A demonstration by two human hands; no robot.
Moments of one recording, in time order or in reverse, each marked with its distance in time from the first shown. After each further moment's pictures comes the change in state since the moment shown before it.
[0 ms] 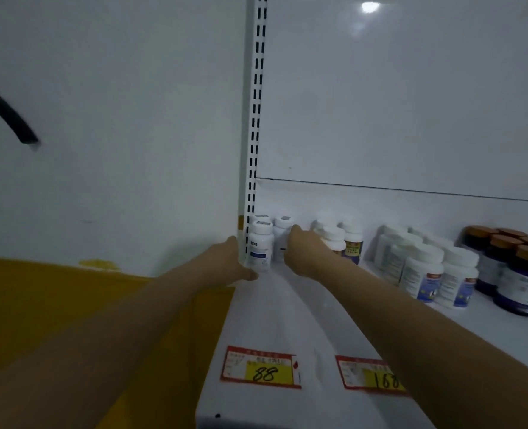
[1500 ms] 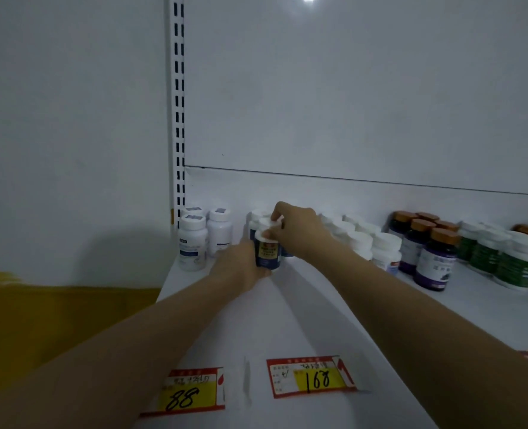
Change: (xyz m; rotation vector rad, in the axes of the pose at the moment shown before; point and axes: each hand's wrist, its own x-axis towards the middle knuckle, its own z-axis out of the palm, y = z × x) left_hand 0.039 0.090 0.080 -0.069 0.027 0.277; right_hand 0.002 0.080 -0.030 0.270 0.196 0.110
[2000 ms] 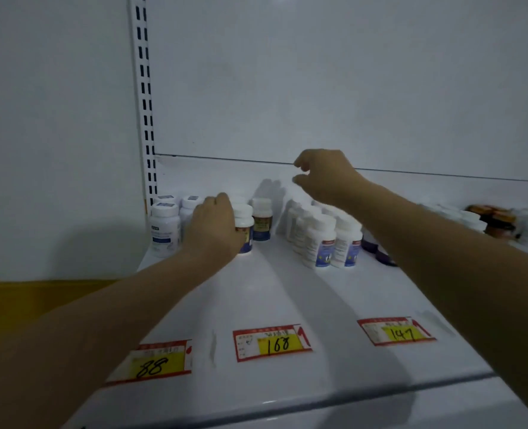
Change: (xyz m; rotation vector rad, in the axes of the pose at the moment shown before) left_hand -0.018 0.031 -0.021 0.130 0.334 0.038; right_hand -0.020 0.021 -0.091 -0.289 0.184 -0.059
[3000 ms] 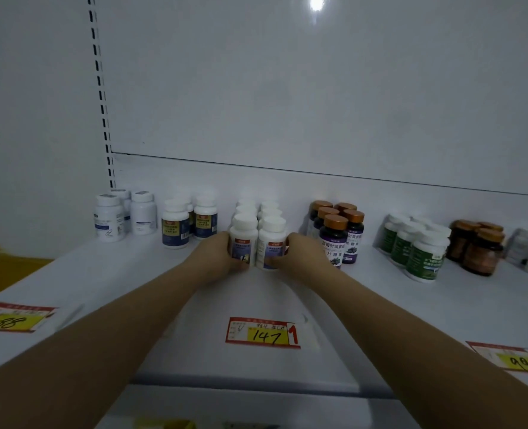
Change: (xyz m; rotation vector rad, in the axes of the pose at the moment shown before) left_hand -0.023 0.117 0.087 -0.195 -0.285 -0.216; right_hand -0.056 0.152 0.057 0.250 -0.290 0.026
